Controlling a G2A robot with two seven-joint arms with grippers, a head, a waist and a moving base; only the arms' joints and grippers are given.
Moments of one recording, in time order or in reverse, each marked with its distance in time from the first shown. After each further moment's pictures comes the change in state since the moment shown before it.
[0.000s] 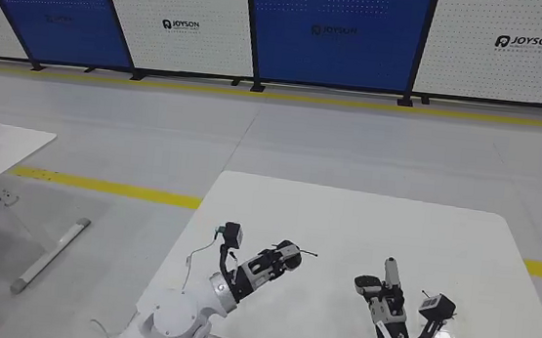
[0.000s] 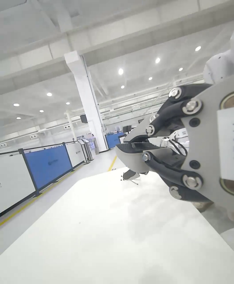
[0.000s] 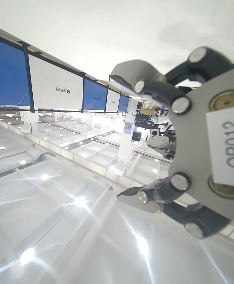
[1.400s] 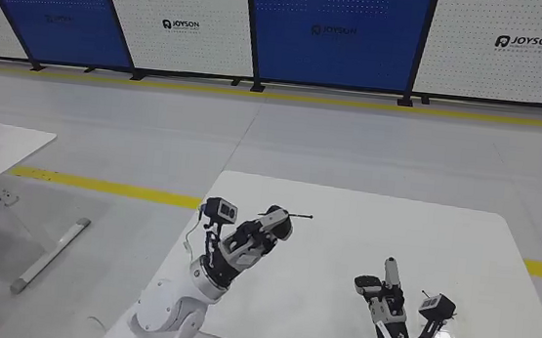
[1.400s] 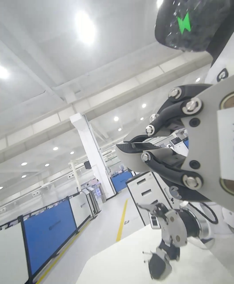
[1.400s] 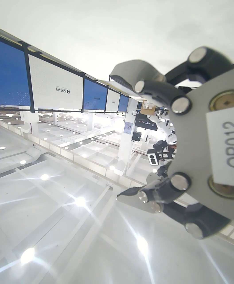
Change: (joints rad) left arm -0.004 -0.009 -0.074 -0.165 -0.359 -0.234 -0.073; right arm 0.000 0.000 0.000 0.000 0.000 0.000 0.000
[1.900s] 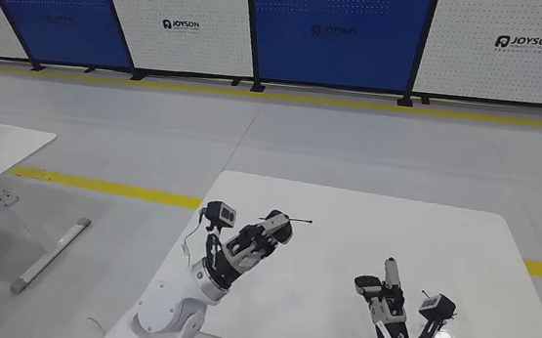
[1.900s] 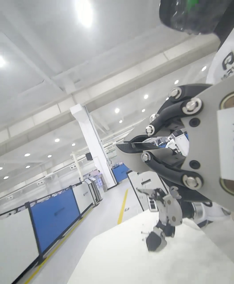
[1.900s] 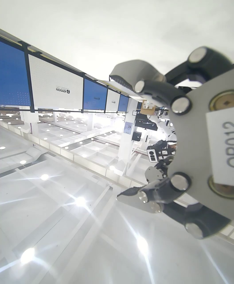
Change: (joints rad) left arm 0.018 0.002 -0.005 0.053 0.072 0.024 0.031; right arm 0.000 0.000 0.000 0.000 0.000 0.000 0.000
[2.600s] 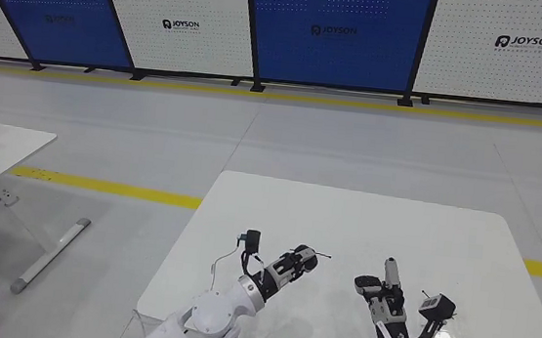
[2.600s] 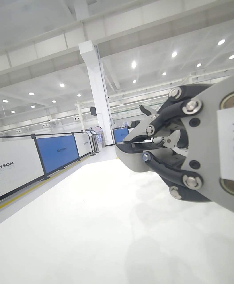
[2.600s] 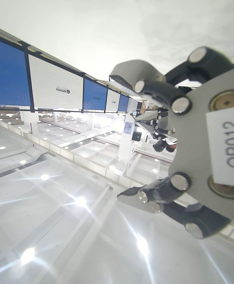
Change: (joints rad) left arm -0.170 -0.040 0.267 0.338 0.288 0.187 0.208; right arm 0.000 0.000 0.000 0.000 0.000 0.000 0.000
